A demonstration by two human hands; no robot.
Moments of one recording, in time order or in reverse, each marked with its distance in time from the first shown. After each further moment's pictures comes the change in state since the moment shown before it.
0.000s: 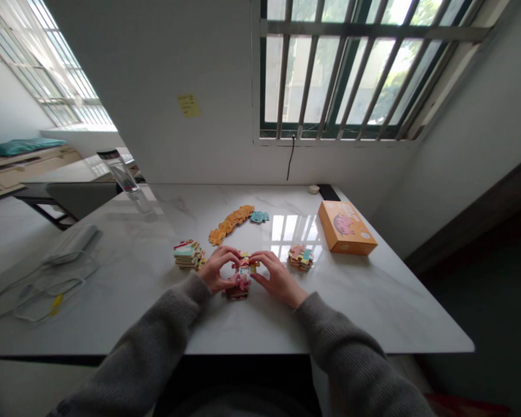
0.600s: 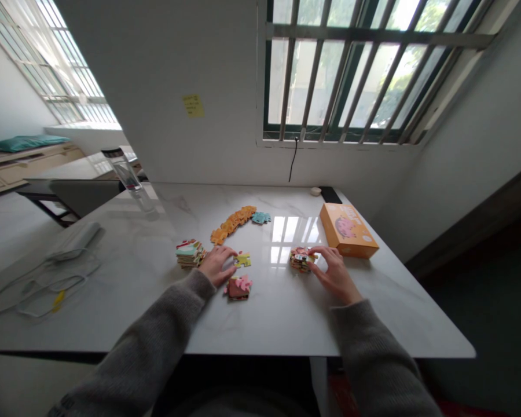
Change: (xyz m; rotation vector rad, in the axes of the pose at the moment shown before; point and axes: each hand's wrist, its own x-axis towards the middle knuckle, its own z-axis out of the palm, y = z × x) left_hand -0.009 -0.042 0.013 0.260 -0.148 -0.311; right_hand -0.056 0.056 -0.104 -0.375 0.194 0.245
